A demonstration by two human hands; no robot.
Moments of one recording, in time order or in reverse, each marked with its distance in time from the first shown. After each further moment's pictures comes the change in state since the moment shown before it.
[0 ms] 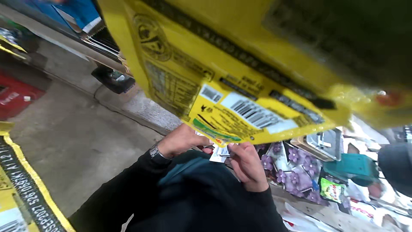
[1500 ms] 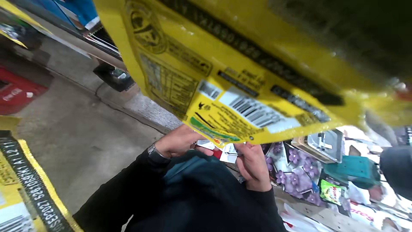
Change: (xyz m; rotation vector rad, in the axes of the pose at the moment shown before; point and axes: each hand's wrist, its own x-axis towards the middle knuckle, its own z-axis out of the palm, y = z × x) left_hand -0.005 0.003 -0.001 -0.125 -0.063 -0.099; right_hand 0.002 -0.006 -0.009 -0.078 0.084 -0.098
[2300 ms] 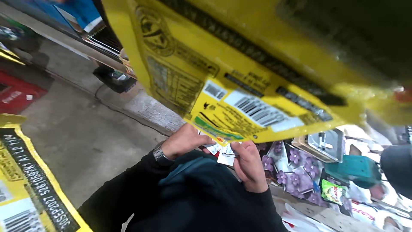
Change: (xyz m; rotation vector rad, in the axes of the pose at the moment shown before) left_hand 0.012 -0.002 0.007 0.201 0.166 0.070; right_hand 0.003 0.003 0.014 0.018 -0.001 0.060
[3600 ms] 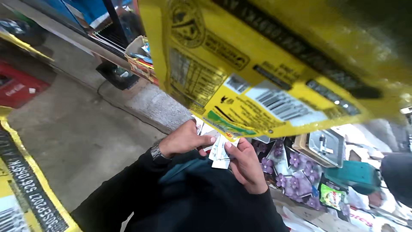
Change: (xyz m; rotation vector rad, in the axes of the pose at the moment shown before) left_hand -0.005 0.000 -0.014 0.060 -0.076 0.056; right_hand -0.001 -0.001 0.009 0.023 -0.140 0.070
